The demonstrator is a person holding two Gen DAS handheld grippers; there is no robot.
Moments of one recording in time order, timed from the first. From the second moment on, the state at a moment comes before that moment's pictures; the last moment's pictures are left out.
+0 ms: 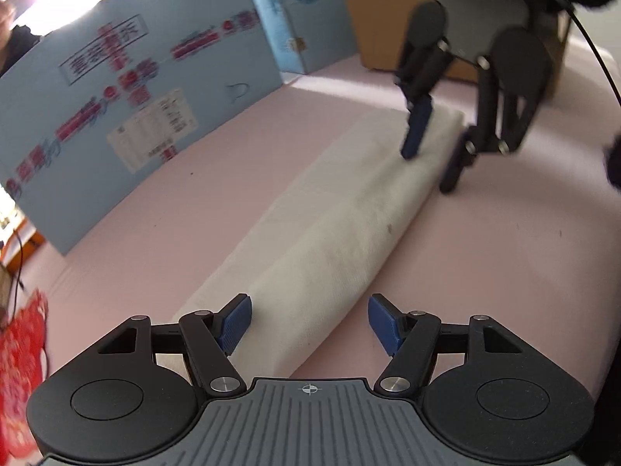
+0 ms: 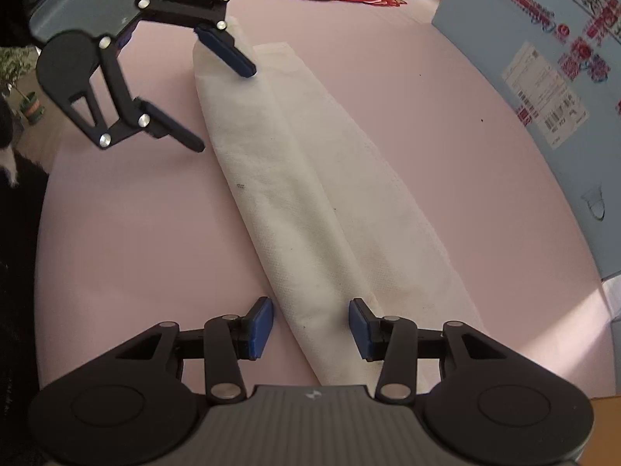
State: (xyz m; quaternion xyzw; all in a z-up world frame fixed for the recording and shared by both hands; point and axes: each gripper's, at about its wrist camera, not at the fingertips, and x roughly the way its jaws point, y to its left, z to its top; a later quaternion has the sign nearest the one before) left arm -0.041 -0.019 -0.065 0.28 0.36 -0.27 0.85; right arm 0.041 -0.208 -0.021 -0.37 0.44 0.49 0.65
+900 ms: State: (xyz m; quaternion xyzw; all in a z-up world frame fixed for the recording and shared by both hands) left arm 0.055 0.078 -0.061 -0.08 0.55 -0.31 0.77; right arm 0.108 -0.279 0.001 -0.07 0.60 0.40 0.69
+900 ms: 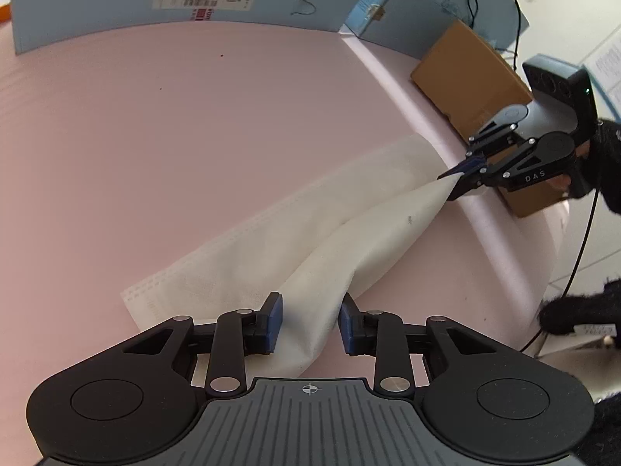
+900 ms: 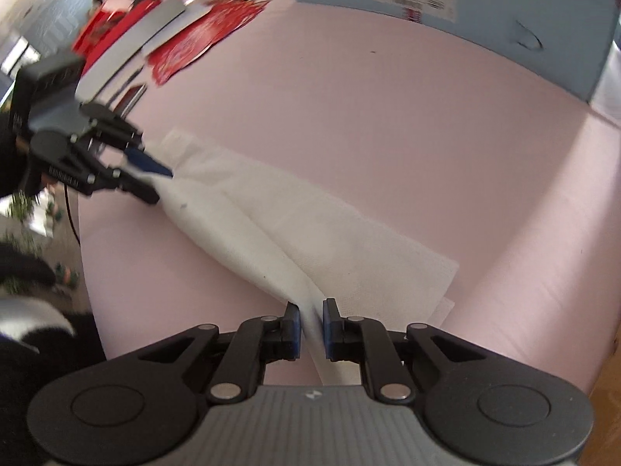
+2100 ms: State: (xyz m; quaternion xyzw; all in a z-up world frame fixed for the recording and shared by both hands) left arm 0.053 0.132 -0.066 -0.26 0.57 -0.18 0.76; right arm 0.112 -0.244 -0.002 -0.18 0.44 0.12 0.87
